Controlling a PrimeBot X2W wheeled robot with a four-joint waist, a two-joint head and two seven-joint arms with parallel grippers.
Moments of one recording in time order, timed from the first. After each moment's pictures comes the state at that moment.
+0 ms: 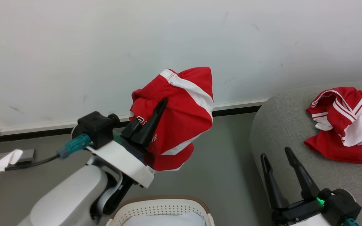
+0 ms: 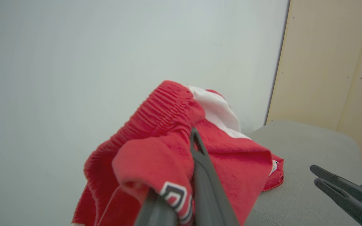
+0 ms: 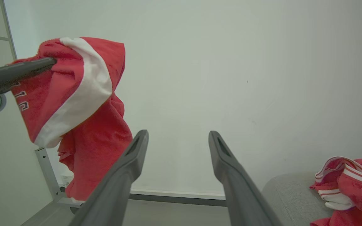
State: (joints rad) left arm -0.66 0.49 -0.82 0.05 -0.78 0.08 -0.25; right arm -0.08 -0.06 0.24 0.03 0.30 0.13 -0.26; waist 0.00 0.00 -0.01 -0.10
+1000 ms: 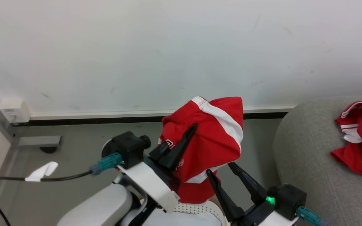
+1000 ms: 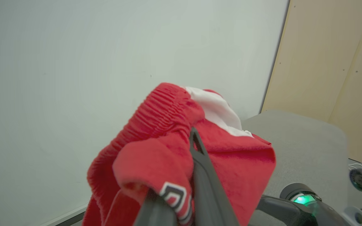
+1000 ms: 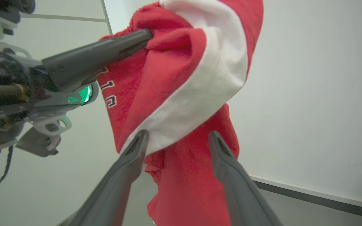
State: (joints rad) left arm -0.62 0.44 -0.91 0.00 -0.77 0.09 -0.22; right arm -0.25 -0.13 0.64 0.16 0.54 0.13 -0.26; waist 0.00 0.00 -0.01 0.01
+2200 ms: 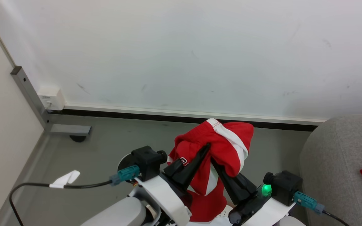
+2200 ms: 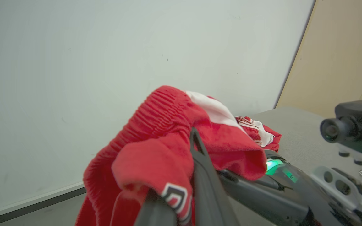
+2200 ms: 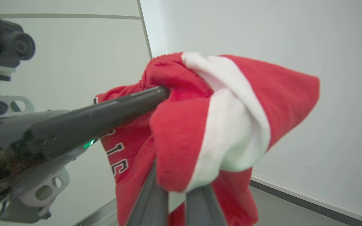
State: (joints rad) left arm -0.59 0.37 -0.98 0.06 -0.78 0.07 -0.22; right arm -0.37 -0.16 0.73 0.22 0.67 0.13 -0.26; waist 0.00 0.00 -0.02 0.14
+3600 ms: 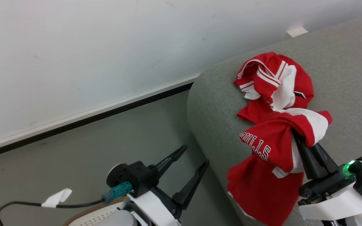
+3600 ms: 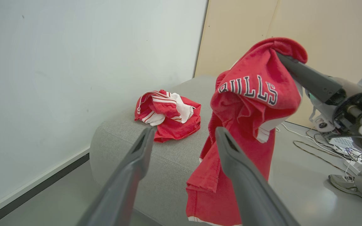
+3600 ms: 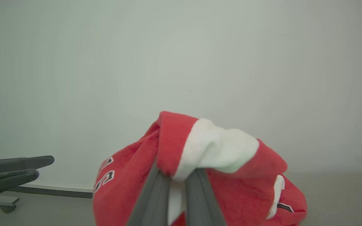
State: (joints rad) left arm -0.52 0.42 -0.96 0.05 -0.69 0.08 -0.26; right arm -0.24 -0.31 0.34 0.00 0.46 0.13 -0.26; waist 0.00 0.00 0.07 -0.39
